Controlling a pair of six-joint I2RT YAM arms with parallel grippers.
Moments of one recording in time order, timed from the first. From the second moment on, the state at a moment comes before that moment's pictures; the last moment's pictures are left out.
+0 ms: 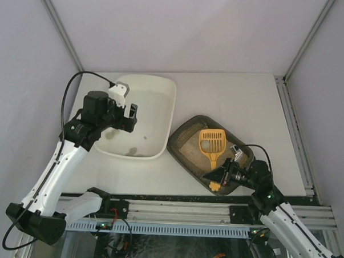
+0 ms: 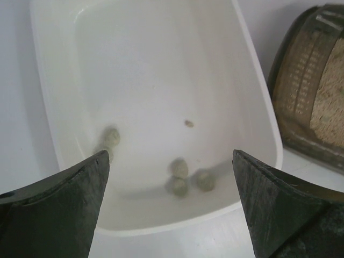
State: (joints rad) left arm -0.33 1.05 1.19 -0.69 0.01 0.03; right arm 0.48 0.31 0.11 -0.07 -0.70 1.16
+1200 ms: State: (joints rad) left arm 0.04 1.12 1.11 -0.75 0.13 0.09; right arm 0.32 0.63 0.43 -0.25 -0.81 1.00
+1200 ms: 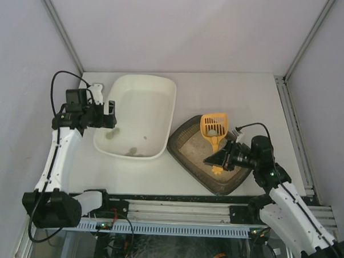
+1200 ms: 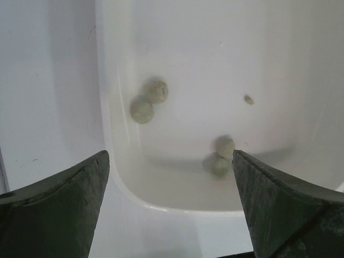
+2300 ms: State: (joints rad) left arm 0.41 1.42 1.70 -1.19 0.57 0.16; right arm 1.27 2.09 1.90 -1.29 0.68 0.46
